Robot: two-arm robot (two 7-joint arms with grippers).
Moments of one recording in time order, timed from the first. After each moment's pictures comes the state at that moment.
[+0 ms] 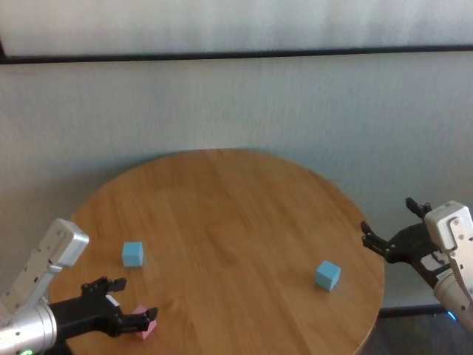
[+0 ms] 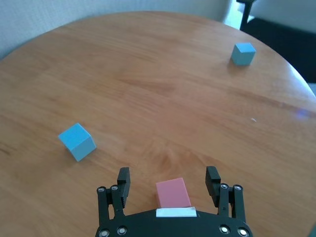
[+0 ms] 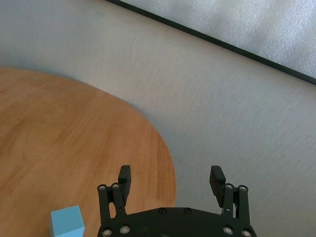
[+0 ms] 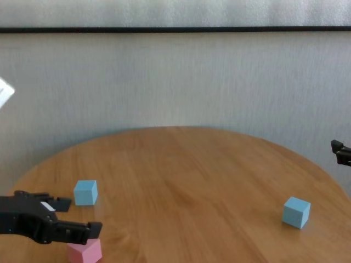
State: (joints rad) left arm -0.19 0.67 0.43 -1.50 -0.44 0.24 -0.54; right arm 0.20 0.60 -0.45 -1.41 0.25 -0.12 -0.03
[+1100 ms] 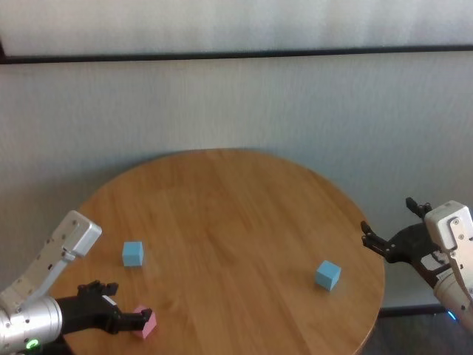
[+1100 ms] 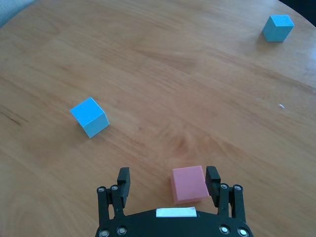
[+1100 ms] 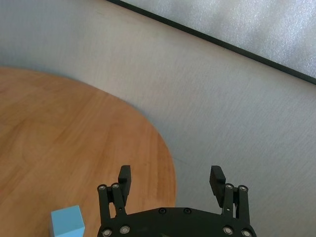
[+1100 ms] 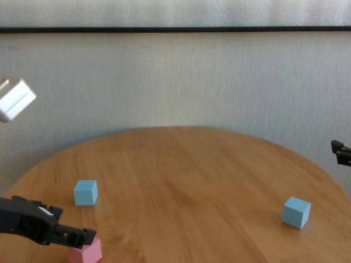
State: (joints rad) left arm -0.24 0.65 0.45 -1.52 -0.43 0.44 -0.48; right arm 0.20 0.60 -0.45 -1.41 0.25 -0.12 -0.03
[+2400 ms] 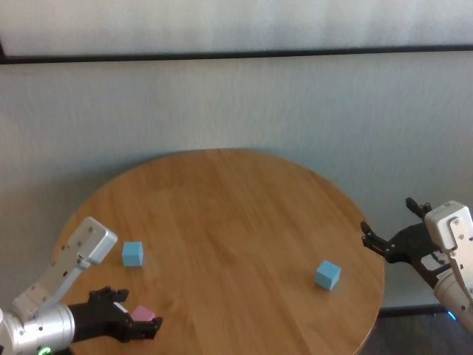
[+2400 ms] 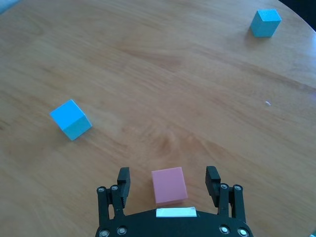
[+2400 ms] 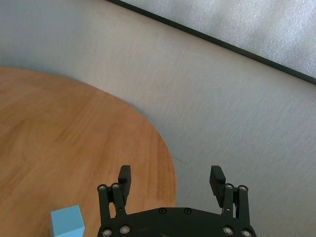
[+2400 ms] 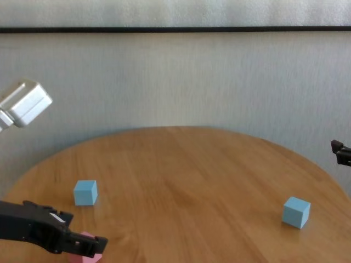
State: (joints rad) left arm -0.22 0.65 0.46 -1.57 -0.42 0.48 -0.45; right arm 0.20 0.60 -0.45 -1.41 0.25 -0.12 -0.03
